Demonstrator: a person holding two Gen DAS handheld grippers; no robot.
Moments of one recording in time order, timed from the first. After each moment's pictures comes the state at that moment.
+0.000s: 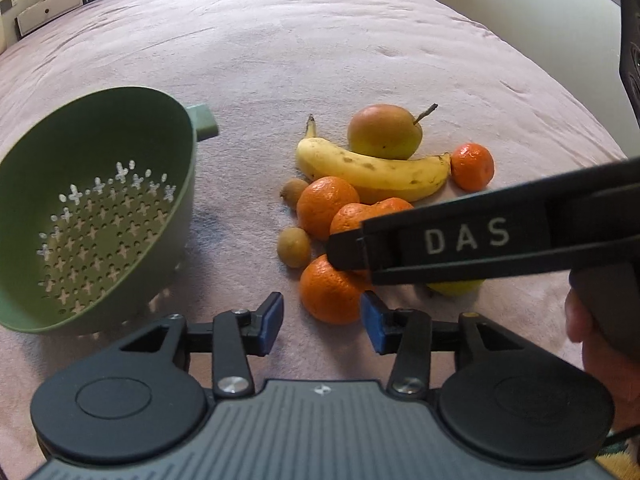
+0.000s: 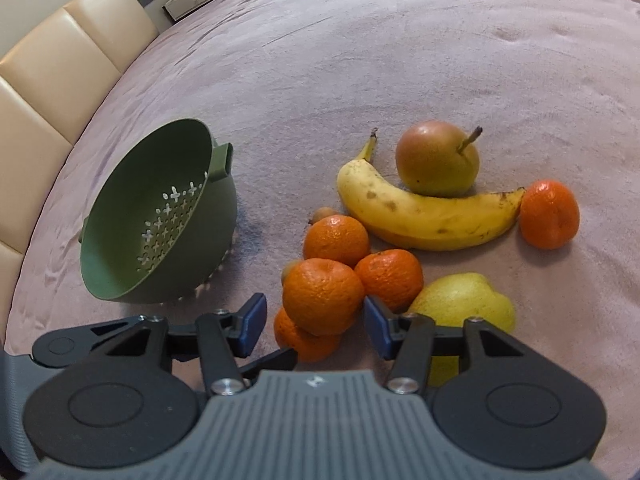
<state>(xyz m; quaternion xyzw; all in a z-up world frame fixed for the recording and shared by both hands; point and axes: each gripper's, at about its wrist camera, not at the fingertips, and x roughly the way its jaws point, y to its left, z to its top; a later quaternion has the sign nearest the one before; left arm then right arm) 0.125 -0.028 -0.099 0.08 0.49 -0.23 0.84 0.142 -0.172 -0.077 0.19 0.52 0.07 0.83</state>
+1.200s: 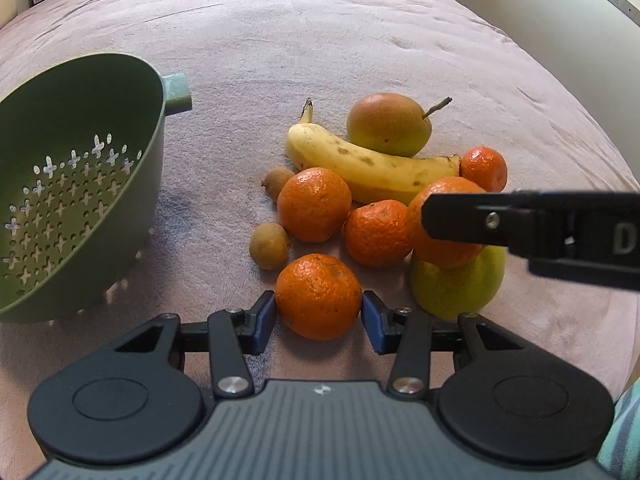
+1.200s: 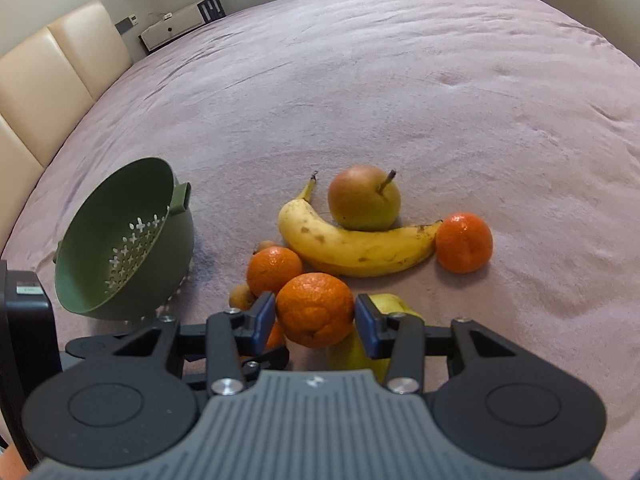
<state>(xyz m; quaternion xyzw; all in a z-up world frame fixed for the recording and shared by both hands) 0.138 -0.045 -0.117 0.04 0.51 -0.21 0.83 0.115 -0.198 -0.052 0.14 0.47 0.02 0.87</state>
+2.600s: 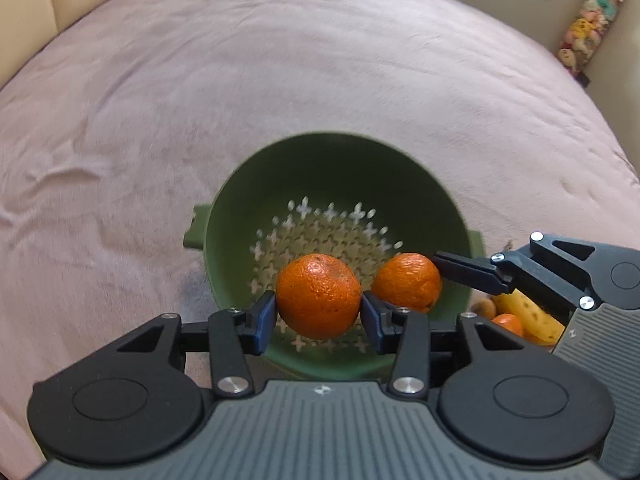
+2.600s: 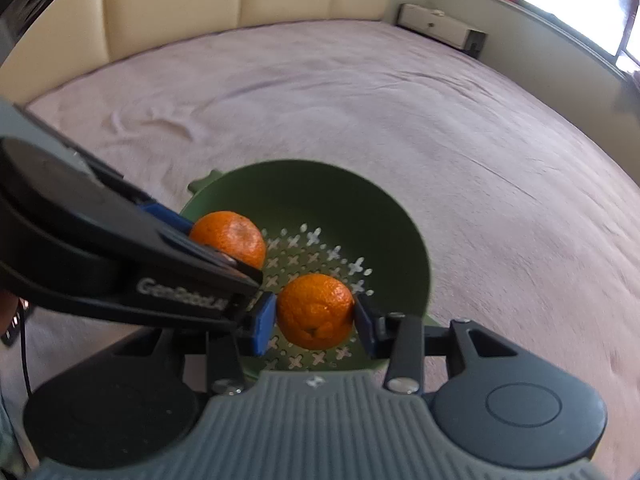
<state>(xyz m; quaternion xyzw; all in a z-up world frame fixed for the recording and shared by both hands) 0.192 0.104 -0.039 -0.08 0.52 0.00 0.85 0.197 -0.018 -0.031 -0.20 0.40 0.31 0.84</state>
